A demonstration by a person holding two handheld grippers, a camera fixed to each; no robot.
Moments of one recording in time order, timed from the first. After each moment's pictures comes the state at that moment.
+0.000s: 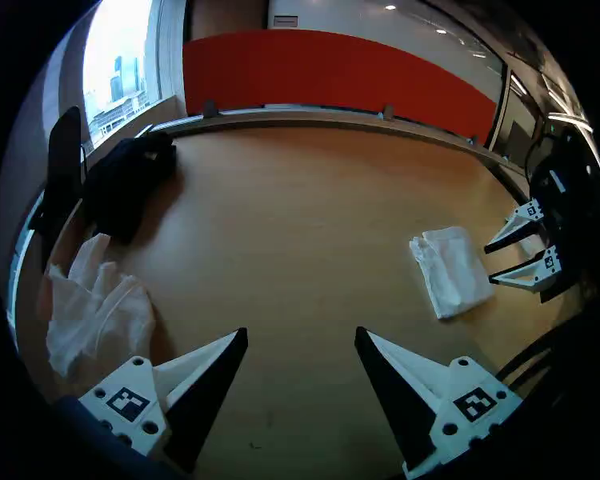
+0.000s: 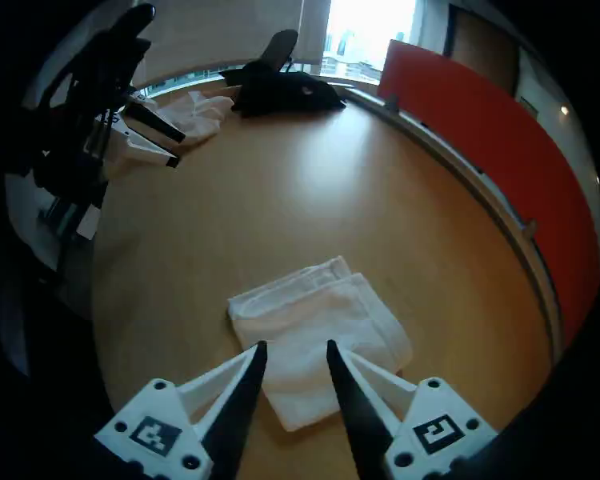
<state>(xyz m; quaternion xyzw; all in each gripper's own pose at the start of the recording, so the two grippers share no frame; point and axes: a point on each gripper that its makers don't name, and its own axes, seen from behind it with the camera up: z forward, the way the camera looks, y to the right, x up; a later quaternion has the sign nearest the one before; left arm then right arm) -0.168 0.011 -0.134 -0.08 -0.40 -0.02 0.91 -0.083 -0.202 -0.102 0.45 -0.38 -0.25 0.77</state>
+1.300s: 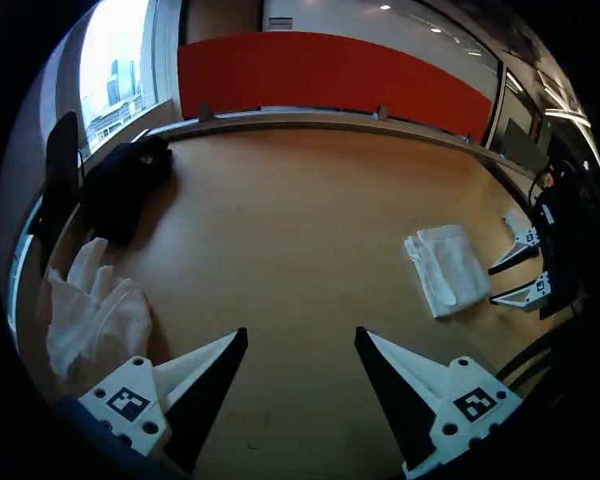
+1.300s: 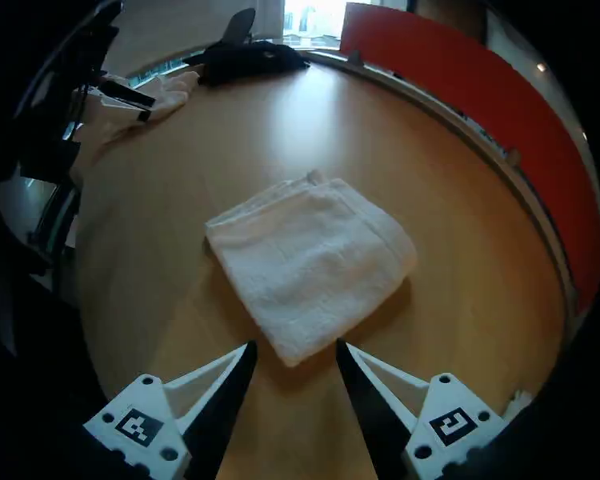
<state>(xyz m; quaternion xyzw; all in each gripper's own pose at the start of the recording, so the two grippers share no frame) -0.167 0.018 -0.135 -0.09 -0.40 -0.01 0.91 -0.134 -0.139 -0.136 0.38 -0.44 -0.23 0.78</state>
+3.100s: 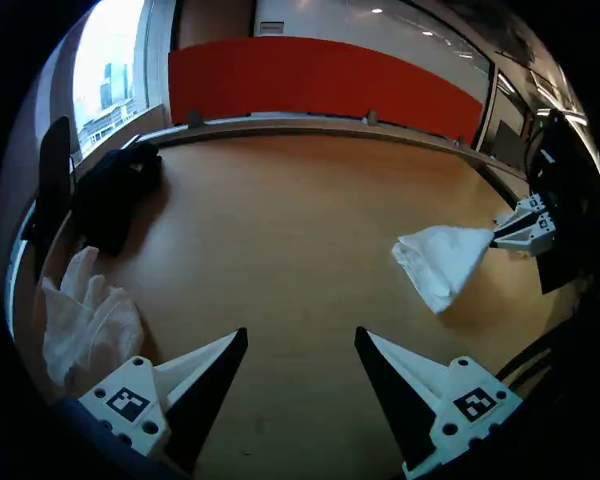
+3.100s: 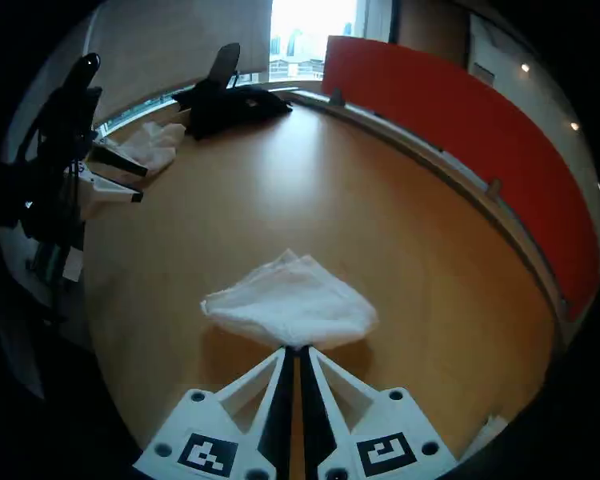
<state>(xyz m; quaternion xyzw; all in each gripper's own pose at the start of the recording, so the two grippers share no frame) -0.160 0.028 -0.127 -0.11 -0.38 -0.02 0.92 -0.051 -0.174 -0.081 0.38 -0.38 -0.20 0.82</state>
